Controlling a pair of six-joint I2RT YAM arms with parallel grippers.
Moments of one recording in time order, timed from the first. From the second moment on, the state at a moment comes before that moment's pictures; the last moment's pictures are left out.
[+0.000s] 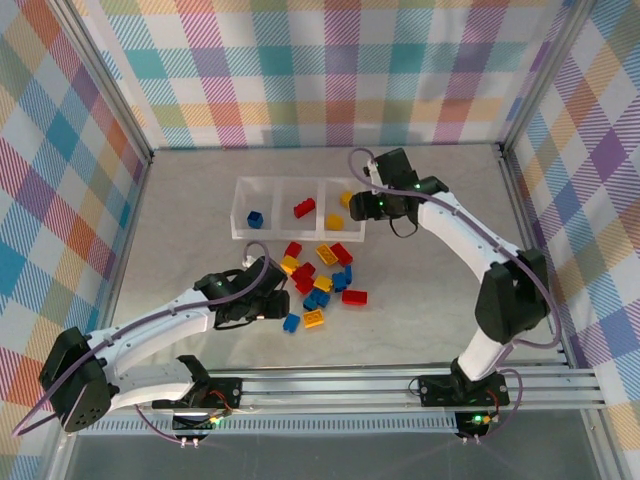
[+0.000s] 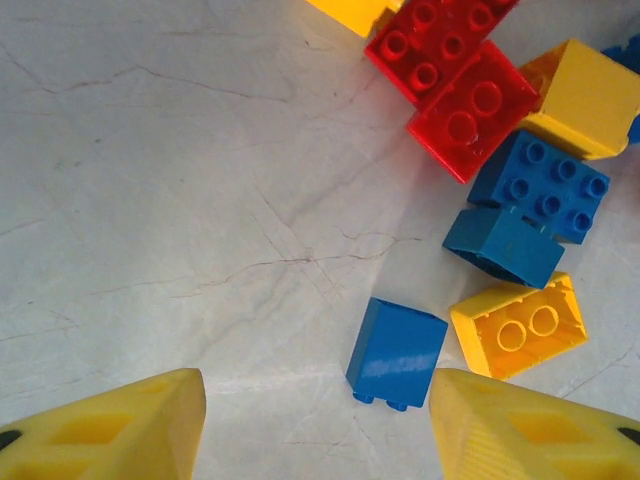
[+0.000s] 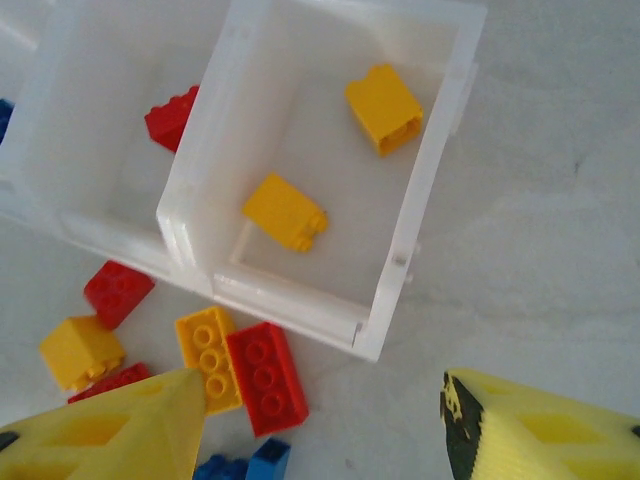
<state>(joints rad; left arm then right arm) -0.83 1.12 0.73 -0.76 -0.16 -0.75 0.47 1.67 1.43 -0.68 -0.10 0.25</state>
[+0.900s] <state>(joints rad) -0.94 1.36 0.67 -0.53 -0.07 -0.61 0.48 1.47 1.12 -0.64 -0.13 0.36</state>
